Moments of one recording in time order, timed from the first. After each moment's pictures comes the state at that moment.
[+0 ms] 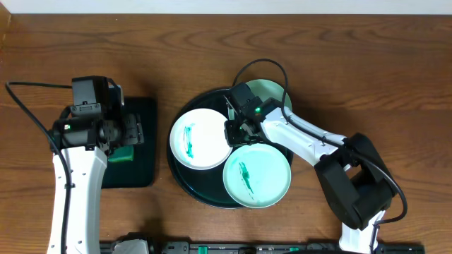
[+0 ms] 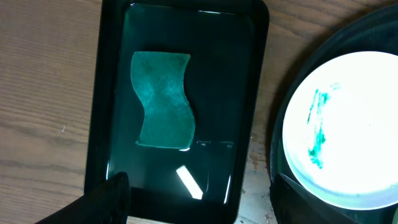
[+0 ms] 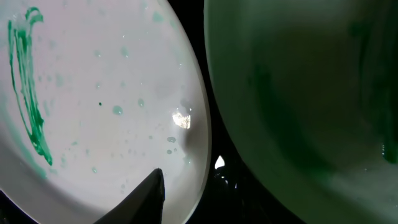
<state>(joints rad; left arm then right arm) 0.13 1.27 1.15 -1.05 -0.06 -0.02 0.67 1.99 1.32 -0.61 -0.21 0.52</state>
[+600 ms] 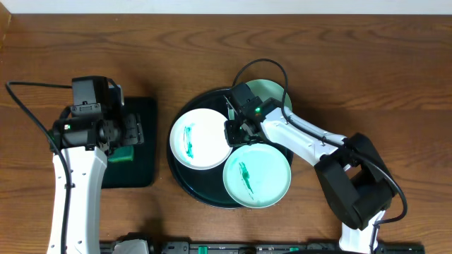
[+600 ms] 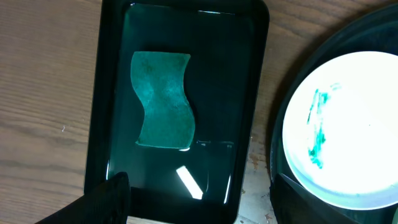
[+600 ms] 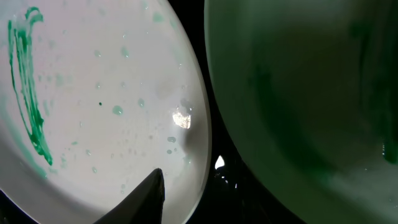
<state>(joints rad) 0.13 1.27 1.15 -1.05 -0.06 -0.02 0.67 1.99 1.32 -0.61 -0.21 0.52</state>
